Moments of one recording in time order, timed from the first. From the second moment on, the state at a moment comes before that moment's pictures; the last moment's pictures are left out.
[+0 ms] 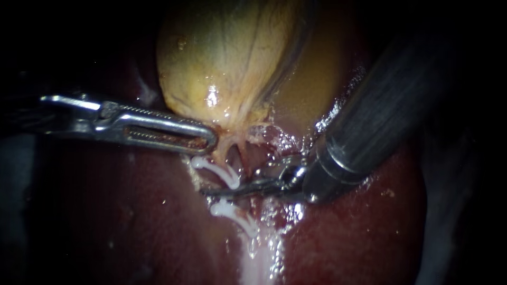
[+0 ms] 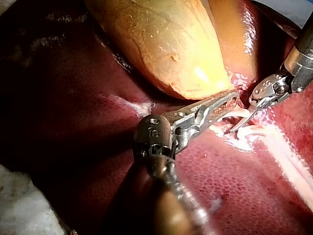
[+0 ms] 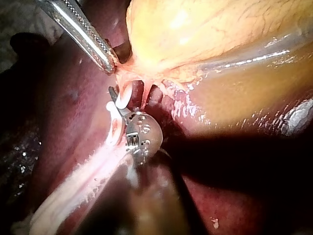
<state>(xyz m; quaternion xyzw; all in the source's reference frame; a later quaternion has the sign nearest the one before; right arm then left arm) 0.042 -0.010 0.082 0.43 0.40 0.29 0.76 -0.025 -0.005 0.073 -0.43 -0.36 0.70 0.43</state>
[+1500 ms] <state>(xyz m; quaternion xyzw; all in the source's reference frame) 0.031 -0.008 0.075 0.28 0.49 0.17 0.80 -0.024 -0.004 0.074 -0.43 -0.36 0.70 0.43</state>
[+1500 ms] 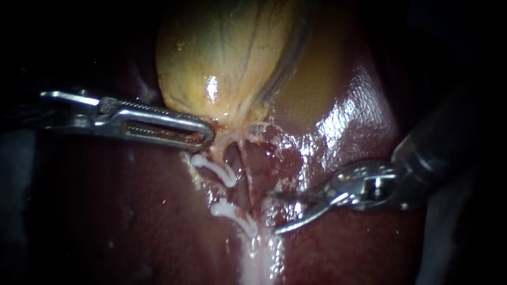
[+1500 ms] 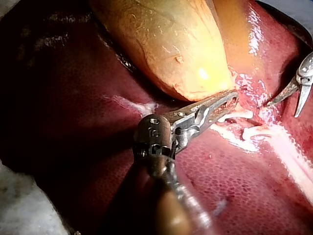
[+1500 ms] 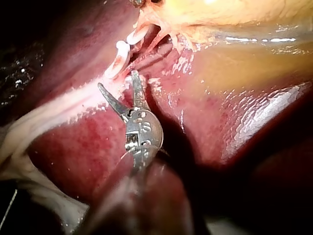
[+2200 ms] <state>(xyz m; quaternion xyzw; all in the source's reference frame) 0.027 -0.004 0.072 0.23 0.51 0.17 0.81 -0.025 -0.004 0.076 -0.43 -0.36 0.71 0.43</state>
